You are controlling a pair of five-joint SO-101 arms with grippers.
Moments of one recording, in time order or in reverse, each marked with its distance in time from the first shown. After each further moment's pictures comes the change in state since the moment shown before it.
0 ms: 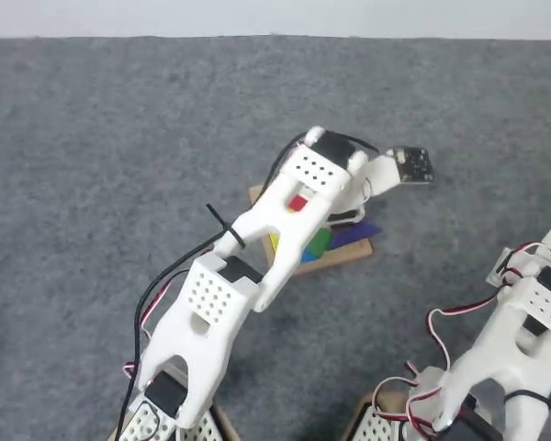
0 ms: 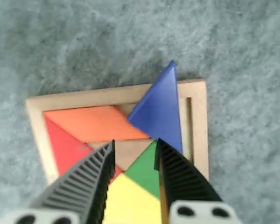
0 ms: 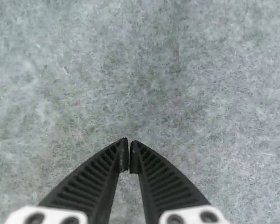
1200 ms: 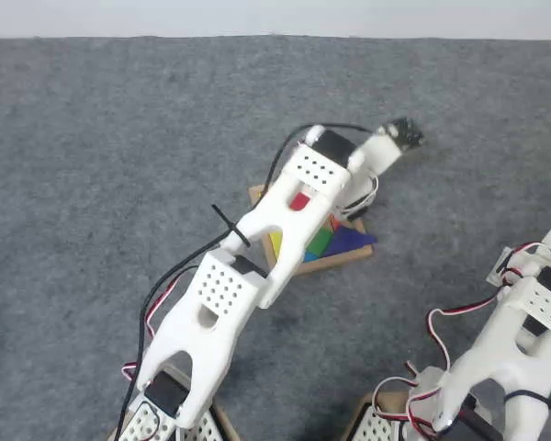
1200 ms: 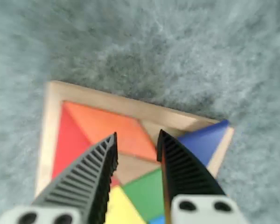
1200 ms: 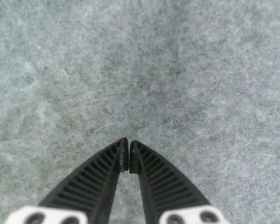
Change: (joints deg) left arm -0.4 7.6 -9.6 -2.2 21.9; right arm 0.0 0.0 0.0 -0.4 0.0
